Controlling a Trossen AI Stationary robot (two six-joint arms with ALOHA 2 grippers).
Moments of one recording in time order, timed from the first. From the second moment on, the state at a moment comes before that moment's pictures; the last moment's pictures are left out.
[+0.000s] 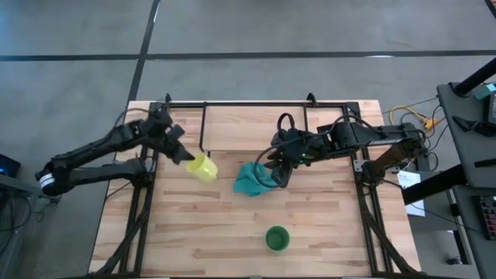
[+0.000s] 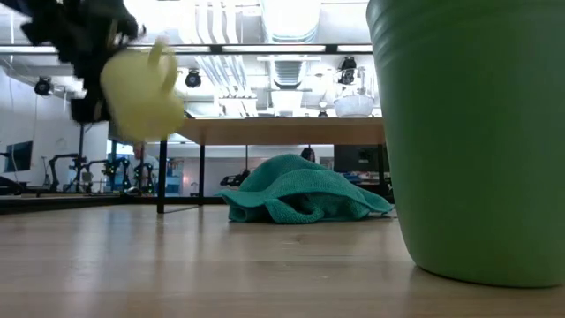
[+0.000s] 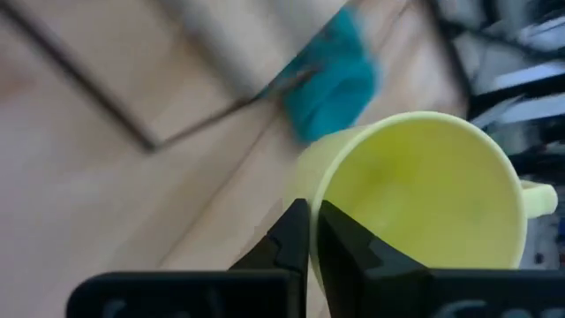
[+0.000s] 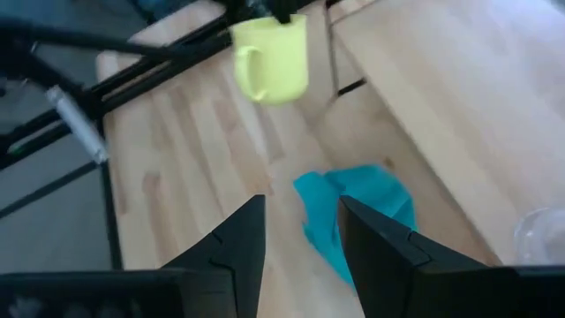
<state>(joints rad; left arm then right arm) 0.56 0.72 0.65 -0.75 0.52 -0.52 0.17 1.58 1.77 -0.97 0.19 0.58</state>
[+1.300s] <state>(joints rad) 0.55 1.13 1.20 -0.84 0.47 -0.25 0.18 1.83 1.76 -0.48 0.50 0.52</state>
